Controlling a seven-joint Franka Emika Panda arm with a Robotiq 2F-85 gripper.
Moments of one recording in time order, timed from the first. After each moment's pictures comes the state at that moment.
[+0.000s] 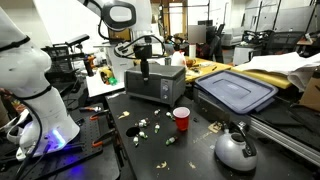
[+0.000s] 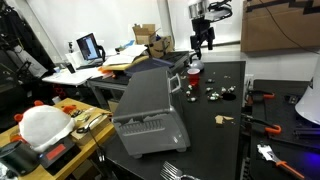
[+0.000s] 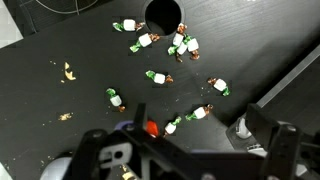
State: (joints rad) arm -0.12 -0.26 -0.13 -2.54 -0.10 2.25 0.16
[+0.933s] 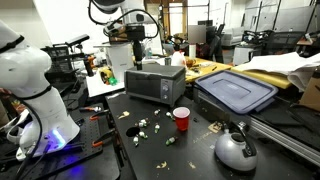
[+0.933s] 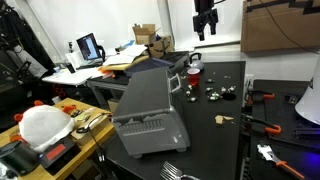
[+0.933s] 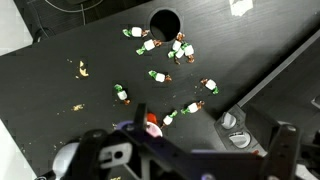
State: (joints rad) arm -0.12 -0.43 -0.12 -2.50 -0.09 2.05 0.12
